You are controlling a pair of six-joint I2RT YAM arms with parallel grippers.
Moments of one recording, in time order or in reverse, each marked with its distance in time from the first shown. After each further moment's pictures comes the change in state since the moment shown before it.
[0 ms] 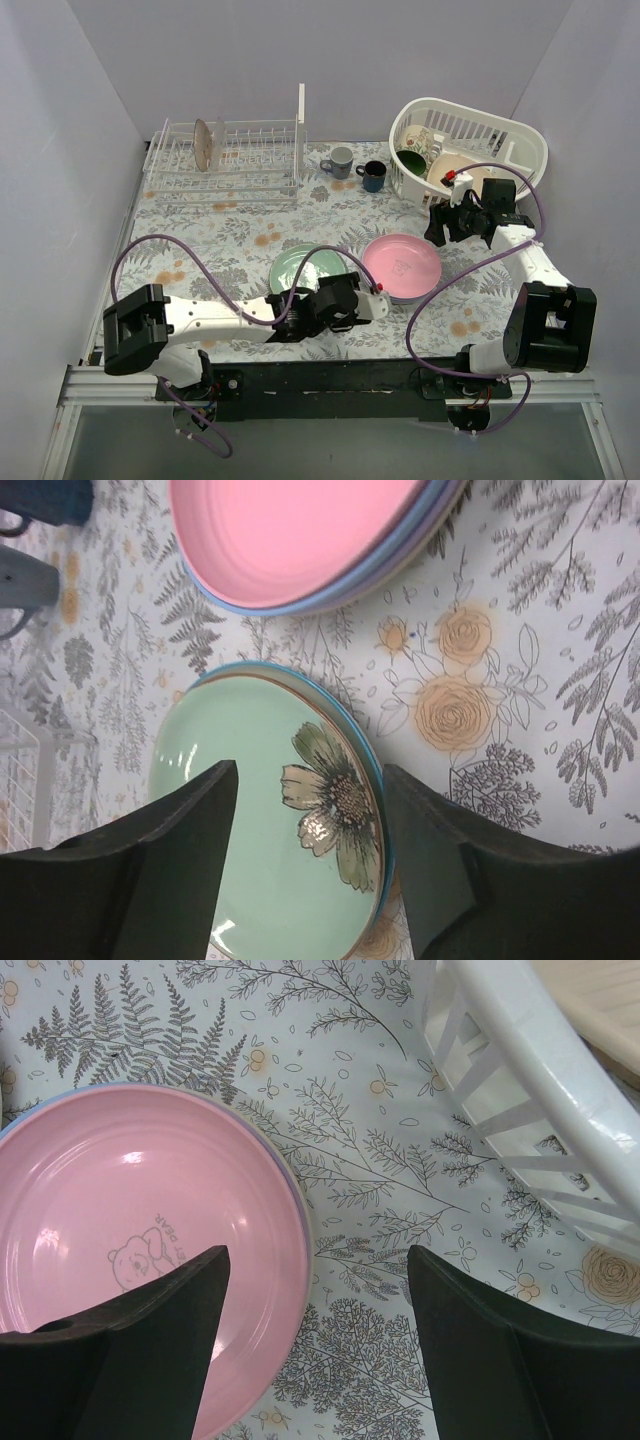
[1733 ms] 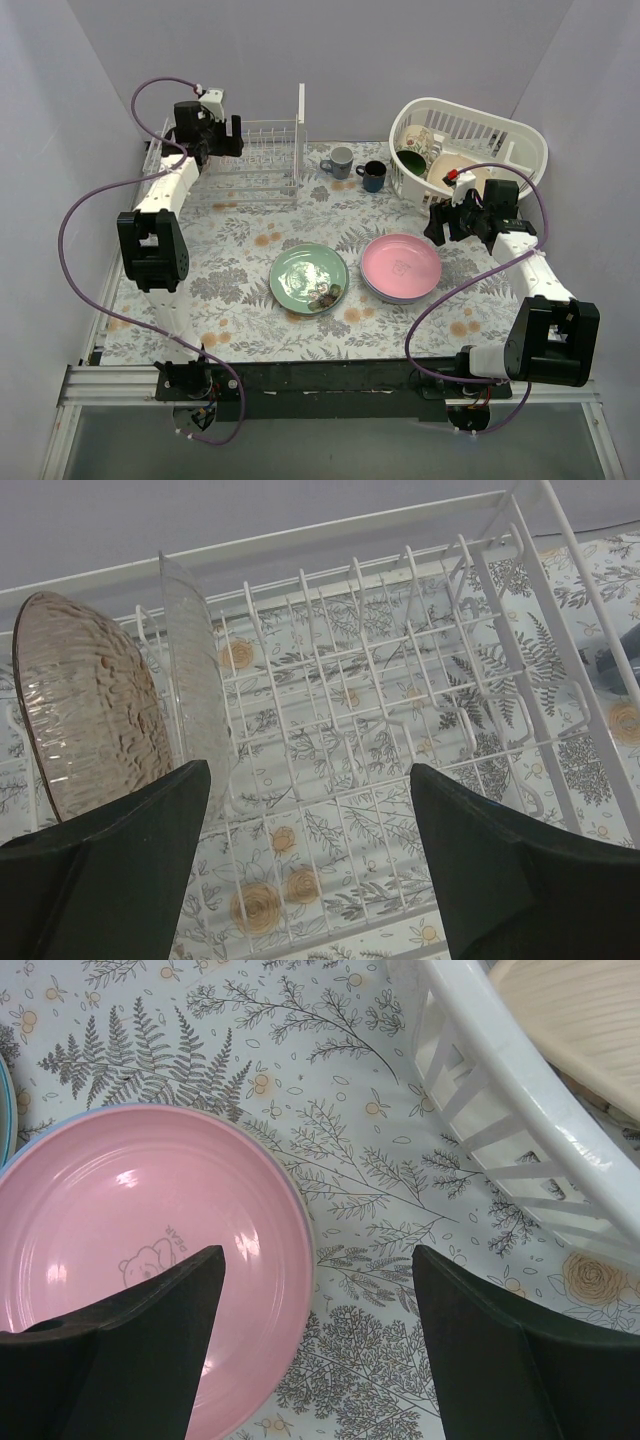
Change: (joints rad) left arm 1.283 0.566 0.951 -0.163 0.645 -0.340; right arm 0.009 -0.072 -0.032 0.045 0.009 0.027
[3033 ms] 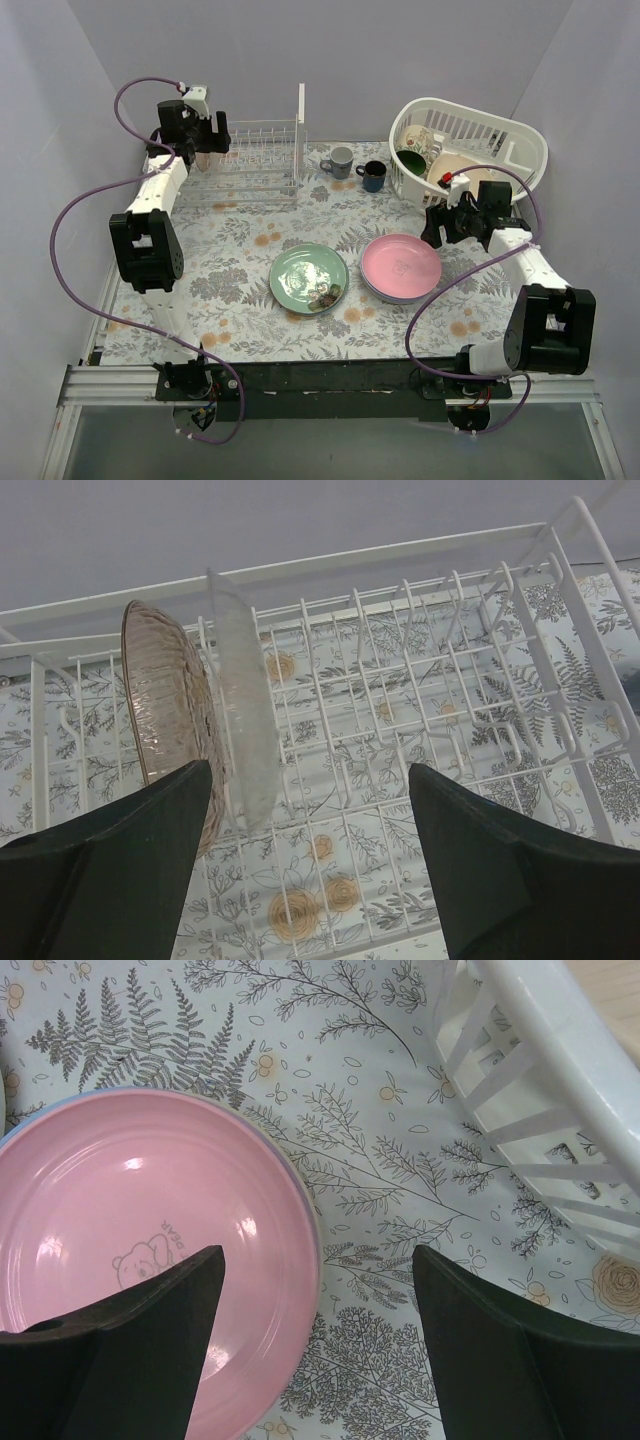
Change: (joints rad) left arm 0.065 0.006 0.008 0.043 0.037 -0.002; right arm 0.013 0.053 0.000 -0.002 0.003 -0.008
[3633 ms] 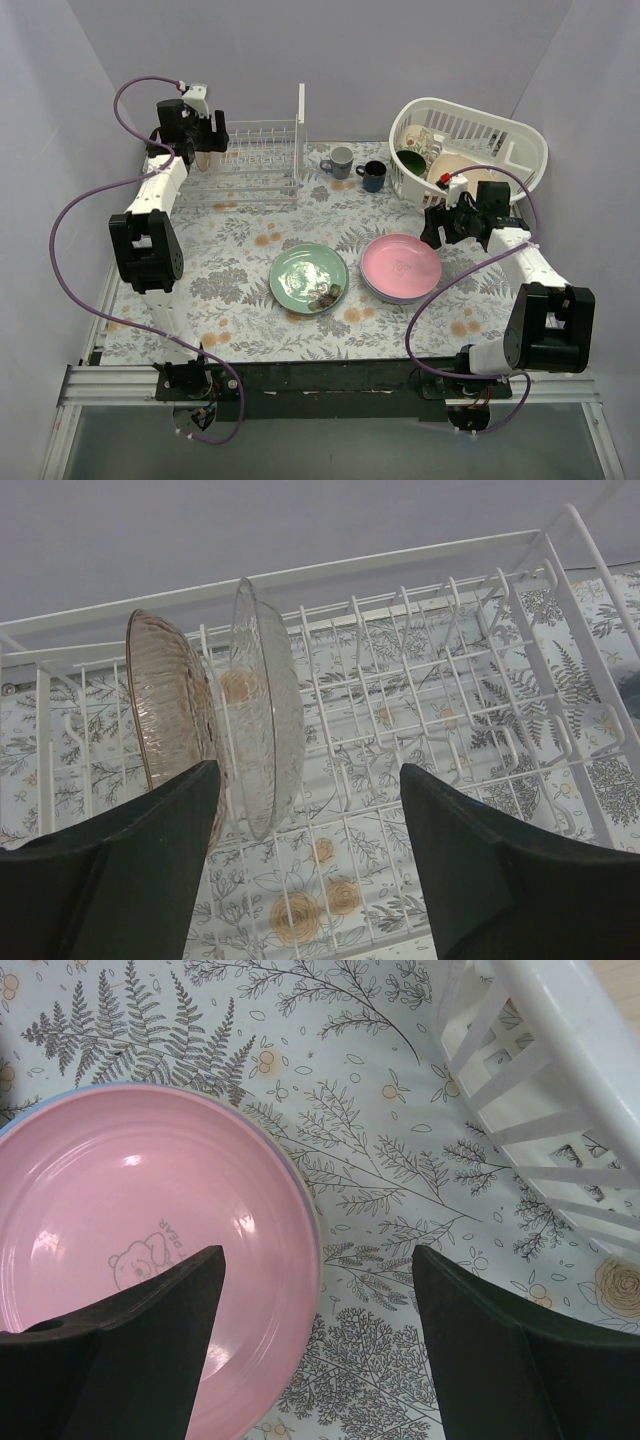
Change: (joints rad) left arm 0.000 -0.010 -0.004 0.007 0.004 0.005; right arm 0.007 0.014 0.000 -0.001 0.003 -0.013
